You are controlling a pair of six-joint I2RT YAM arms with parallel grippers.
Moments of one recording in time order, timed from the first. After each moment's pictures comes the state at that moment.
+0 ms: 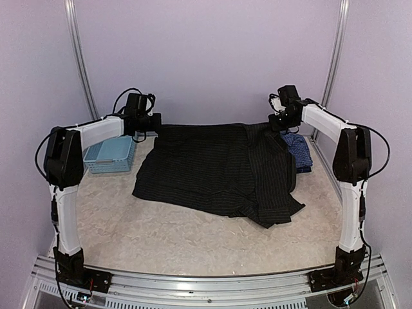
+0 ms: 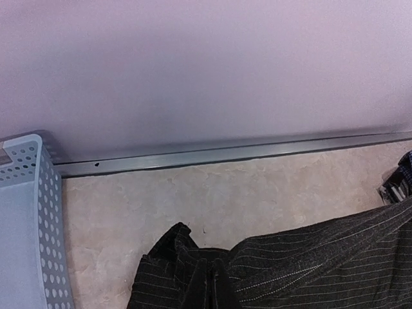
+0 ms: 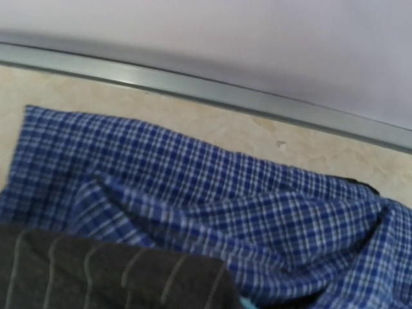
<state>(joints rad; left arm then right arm) -0.32 2.12 1.79 -0.16 -0.06 -0.17 0.24 2.19 2.07 -0.62 0.11 -0.05</state>
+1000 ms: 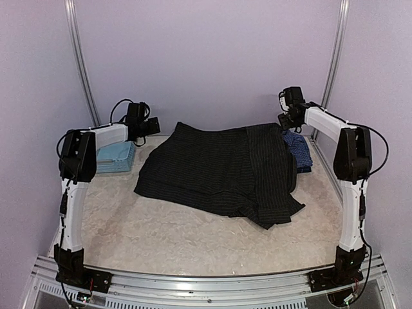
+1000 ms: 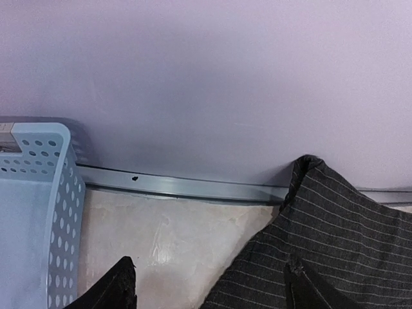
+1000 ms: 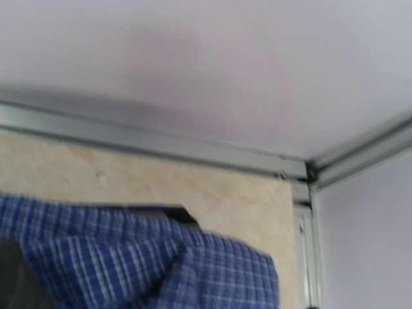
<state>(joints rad) -0.24 2.41 2.01 -0.06 -0.15 -0.28 0.20 2.26 2.09 -0.48 0.43 -0.21</state>
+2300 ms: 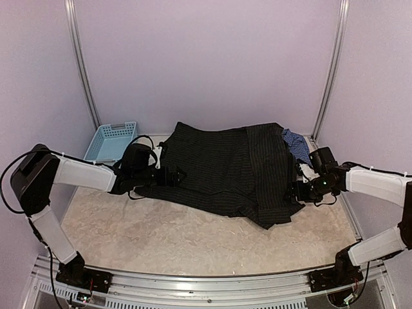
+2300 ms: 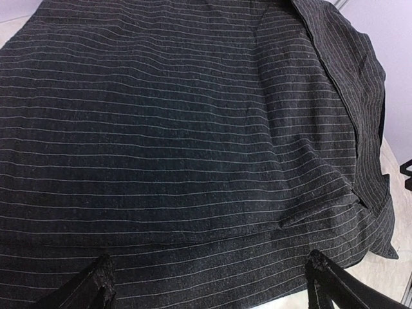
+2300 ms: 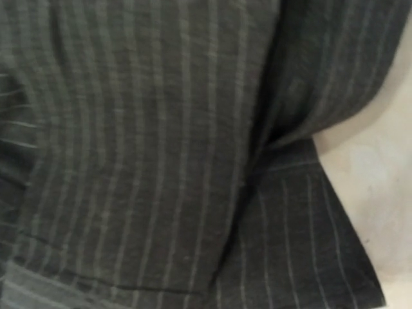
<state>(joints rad) -0.57 1.69 0.86 0.28 0.15 -0.38 0.28 1.28 0.73 -0.46 -0.15 0.23</state>
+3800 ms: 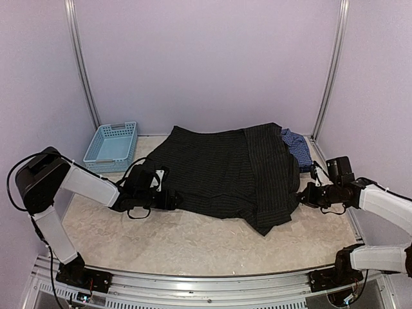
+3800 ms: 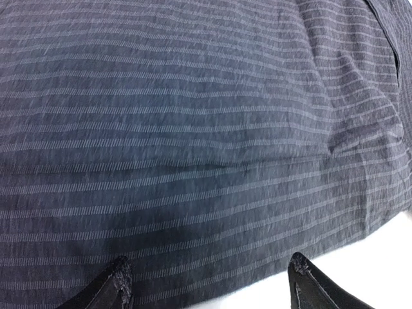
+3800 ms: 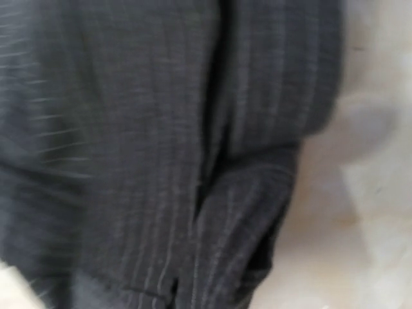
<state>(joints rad) -0.64 1.75 0.71 0.34 0.11 -0.42 0.18 1.07 0.54 -0.34 -0.28 0.41</state>
